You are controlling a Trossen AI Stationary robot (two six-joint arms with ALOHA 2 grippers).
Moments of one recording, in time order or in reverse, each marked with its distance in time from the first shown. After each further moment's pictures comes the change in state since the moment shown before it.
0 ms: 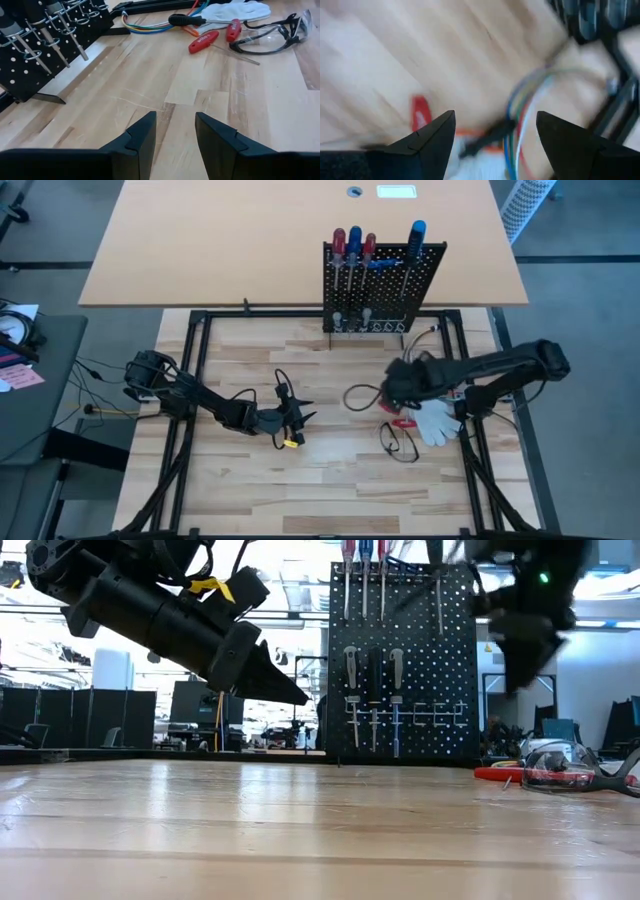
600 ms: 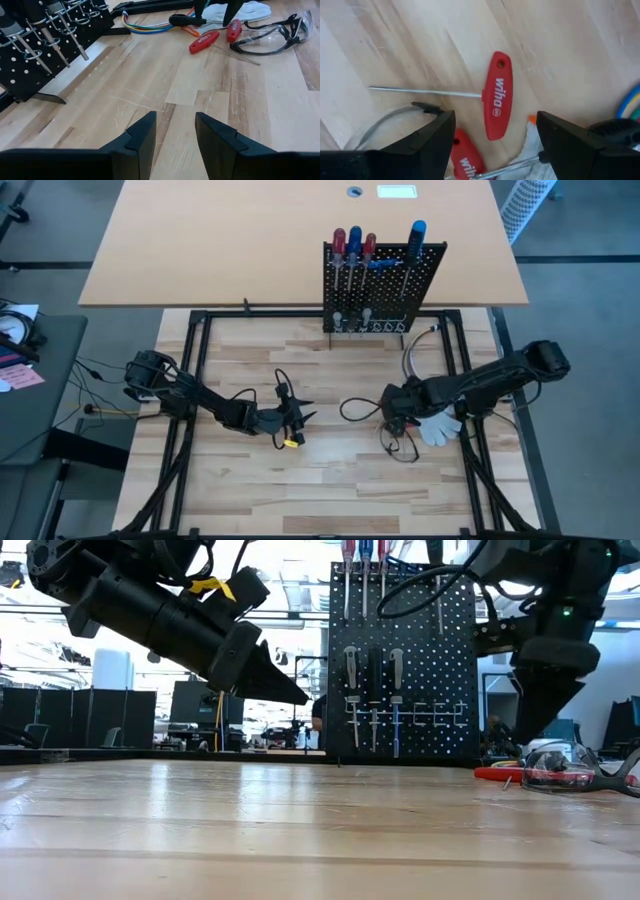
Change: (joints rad) left arm 0.001 0.000 0.000 0.001 0.000 -0.001; right arm 0.065 0.004 -0.278 0.449 -0.250 -0.176
